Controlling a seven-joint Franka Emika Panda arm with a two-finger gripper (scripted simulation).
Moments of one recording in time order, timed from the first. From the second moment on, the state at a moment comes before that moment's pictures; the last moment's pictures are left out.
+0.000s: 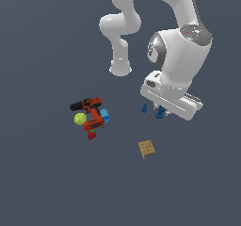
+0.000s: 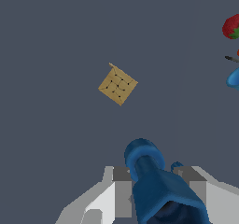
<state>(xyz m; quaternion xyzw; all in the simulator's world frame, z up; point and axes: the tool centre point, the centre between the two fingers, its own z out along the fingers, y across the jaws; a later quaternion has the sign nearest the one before) 0.012 0.165 0.209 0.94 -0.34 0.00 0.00</state>
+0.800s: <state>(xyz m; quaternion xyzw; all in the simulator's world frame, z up) -0.038 0.150 0.381 0.94 -0.34 0.00 0.00</state>
